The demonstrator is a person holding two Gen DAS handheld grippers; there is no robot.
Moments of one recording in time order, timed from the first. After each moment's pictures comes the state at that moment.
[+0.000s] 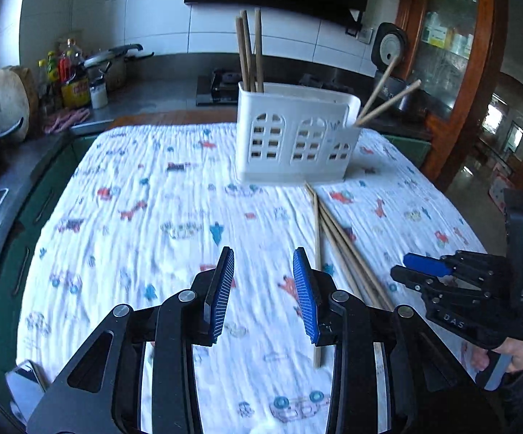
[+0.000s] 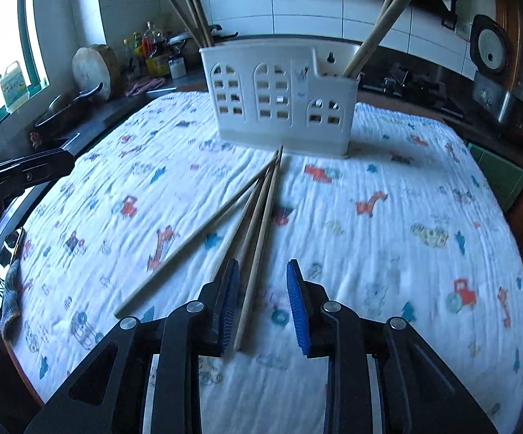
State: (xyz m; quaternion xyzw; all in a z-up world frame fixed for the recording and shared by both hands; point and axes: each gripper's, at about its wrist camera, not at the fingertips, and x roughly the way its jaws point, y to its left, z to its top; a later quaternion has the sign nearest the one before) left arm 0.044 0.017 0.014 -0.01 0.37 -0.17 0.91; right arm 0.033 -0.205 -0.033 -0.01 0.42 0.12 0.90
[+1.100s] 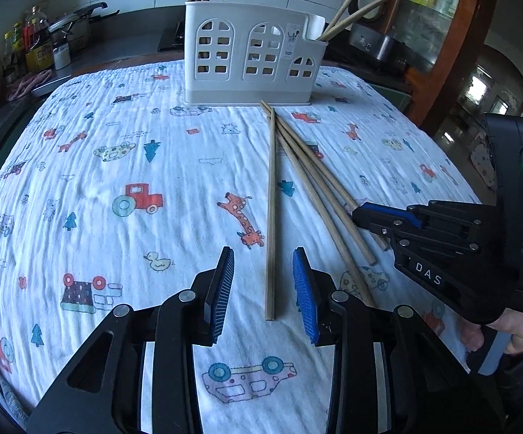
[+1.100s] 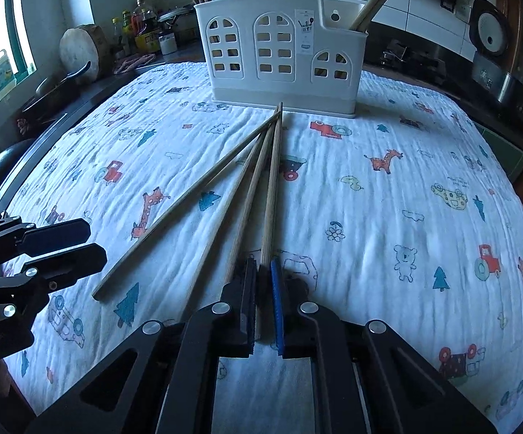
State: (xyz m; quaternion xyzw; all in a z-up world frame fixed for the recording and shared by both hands) left arm 0.028 -0.027 -0.052 0.00 0.44 -0.21 0.87; right arm 0.035 -0.194 -0.065 -0.02 0.45 0.10 0.89
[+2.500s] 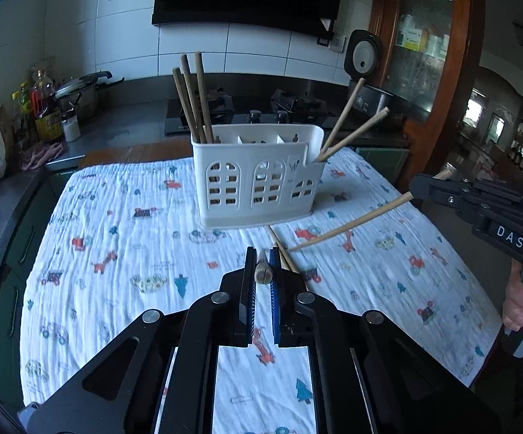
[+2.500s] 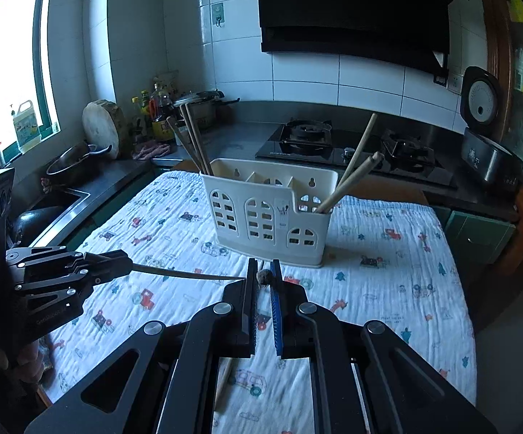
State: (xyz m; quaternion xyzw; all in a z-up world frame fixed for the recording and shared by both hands) left arm 0.073 -0.025 0.062 0.01 0.34 -0.21 0.92; right arm 0.051 -0.227 0.092 -0.02 0.32 0.13 0.94
